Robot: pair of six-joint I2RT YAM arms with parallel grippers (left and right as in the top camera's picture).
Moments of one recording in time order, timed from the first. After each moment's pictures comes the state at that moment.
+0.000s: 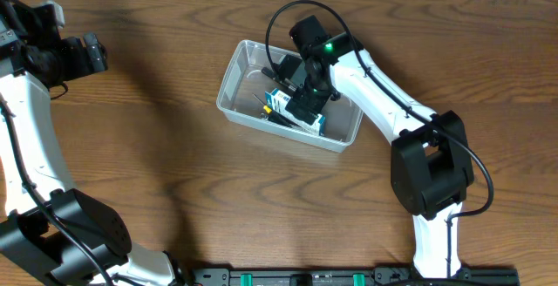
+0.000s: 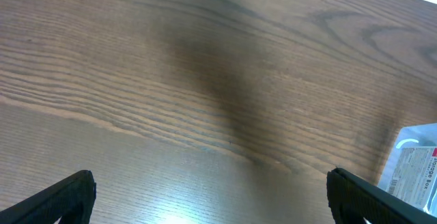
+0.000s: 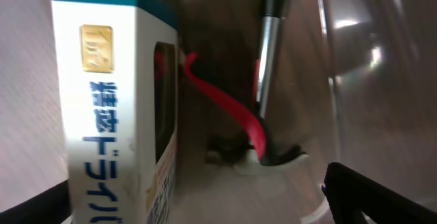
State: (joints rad) left arm 0.47 1.73 1.66 -0.89 0.26 0.14; right arm 0.51 2.14 1.78 -1.01 -0.06 -0.48
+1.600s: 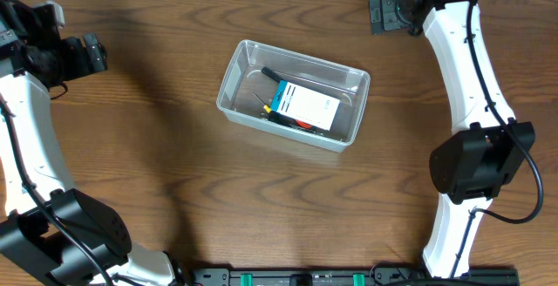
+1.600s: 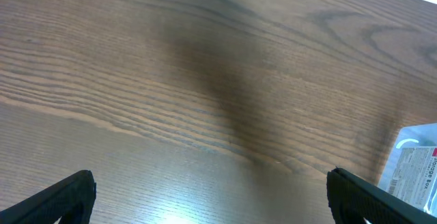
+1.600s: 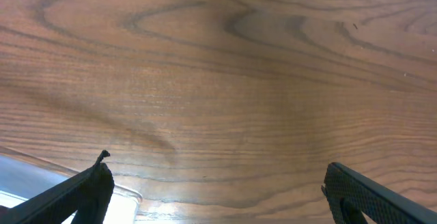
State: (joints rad) left arm 0.47 1.73 1.66 -0.89 0.26 0.14; right arm 0.15 2.14 2.19 -1.10 0.18 0.02
